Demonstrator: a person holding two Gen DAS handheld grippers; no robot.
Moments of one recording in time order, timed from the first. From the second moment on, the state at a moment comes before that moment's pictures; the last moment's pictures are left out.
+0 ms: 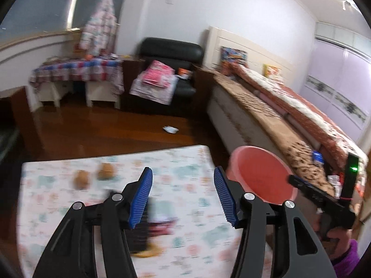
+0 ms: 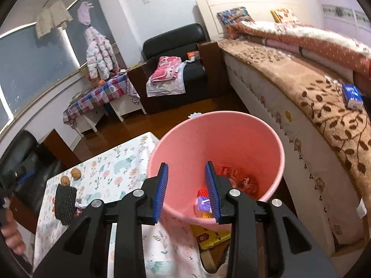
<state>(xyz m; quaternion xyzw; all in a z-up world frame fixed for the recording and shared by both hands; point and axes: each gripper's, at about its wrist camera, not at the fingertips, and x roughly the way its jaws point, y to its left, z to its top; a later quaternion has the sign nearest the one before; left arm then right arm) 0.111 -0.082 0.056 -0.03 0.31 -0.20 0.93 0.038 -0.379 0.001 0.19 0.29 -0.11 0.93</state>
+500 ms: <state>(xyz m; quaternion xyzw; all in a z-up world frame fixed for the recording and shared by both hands) 0.112 0.016 -0.013 -0.08 0.38 -0.14 0.91 0.058 -0.294 -0.015 0.15 0.32 -0.03 0.94</state>
